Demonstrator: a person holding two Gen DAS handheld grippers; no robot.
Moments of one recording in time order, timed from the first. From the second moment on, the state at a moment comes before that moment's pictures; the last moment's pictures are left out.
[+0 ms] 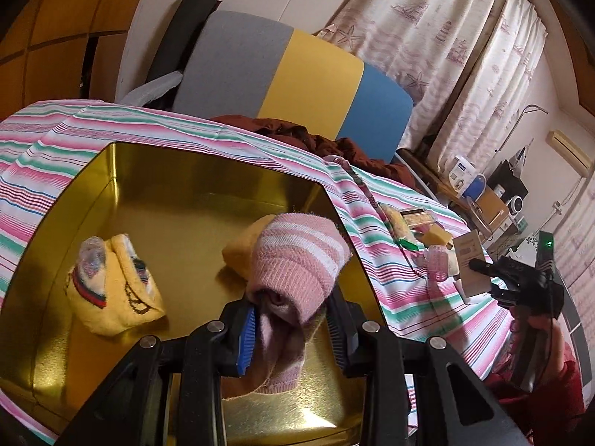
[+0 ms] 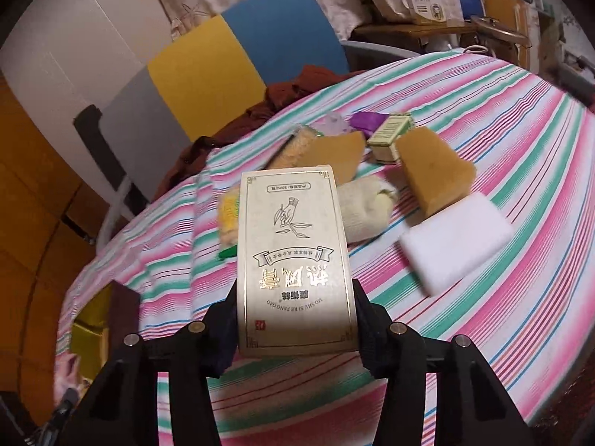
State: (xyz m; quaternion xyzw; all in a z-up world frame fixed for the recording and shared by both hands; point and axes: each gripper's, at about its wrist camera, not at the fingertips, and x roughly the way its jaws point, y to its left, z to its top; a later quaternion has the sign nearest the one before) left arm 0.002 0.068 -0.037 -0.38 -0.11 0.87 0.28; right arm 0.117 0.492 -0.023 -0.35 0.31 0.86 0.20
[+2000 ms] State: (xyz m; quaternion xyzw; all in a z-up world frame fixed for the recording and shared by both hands) left arm 0.017 0.019 -0.012 -0.34 -0.10 0.92 0.17; right arm 0.034 0.251 -0.012 -0.41 0.25 0.87 -0.06
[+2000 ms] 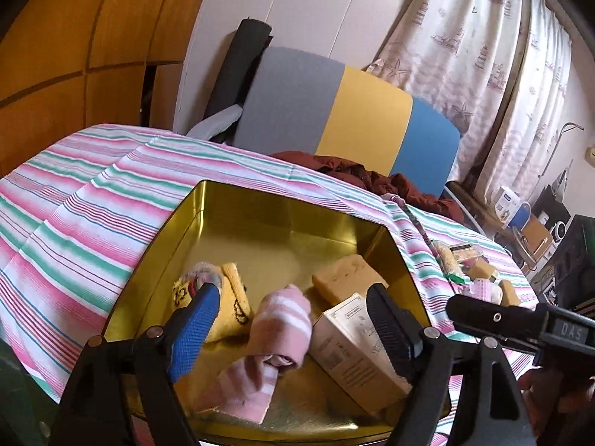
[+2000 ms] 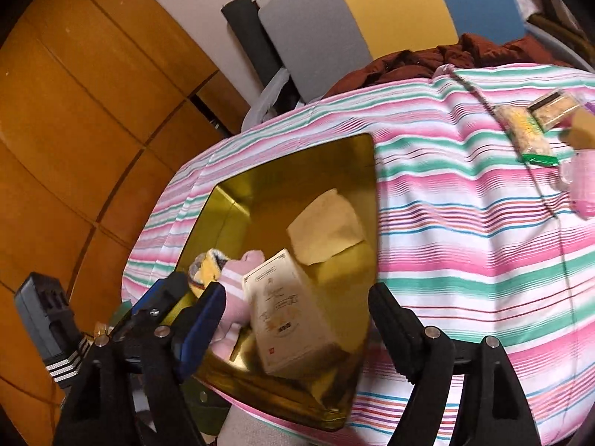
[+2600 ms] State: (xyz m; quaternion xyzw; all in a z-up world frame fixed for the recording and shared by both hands) left arm 0.045 0.098 -0.015 -0.35 -0.05 0.89 0.28; right arm 0.083 0.380 -0.004 -0.38 0.25 0.88 0.08
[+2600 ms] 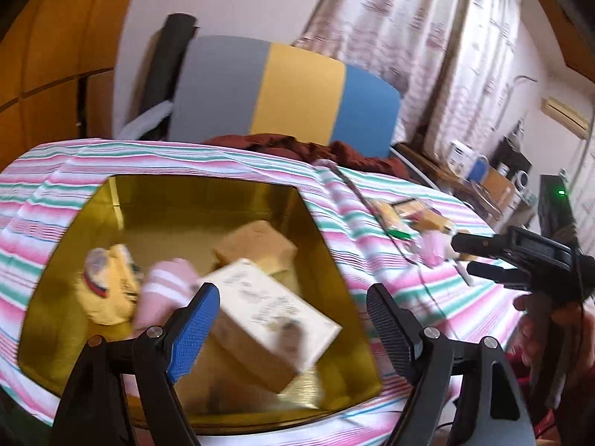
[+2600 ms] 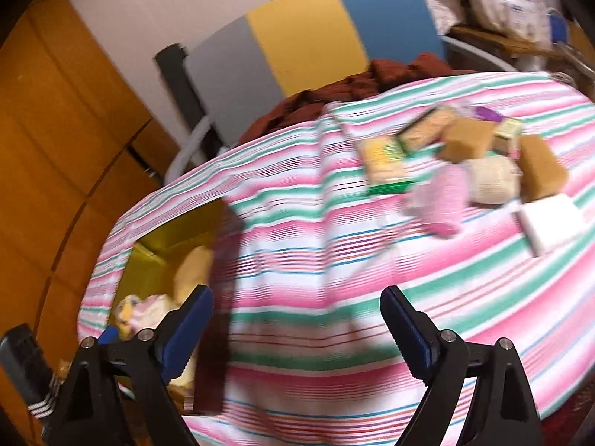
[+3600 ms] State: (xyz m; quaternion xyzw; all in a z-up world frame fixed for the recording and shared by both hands) left arm 0.048 0.265 -0.011 -0.38 0.04 0.83 0.40; right arm 0.104 0.625 -0.075 -0.43 0.38 0.76 0.30
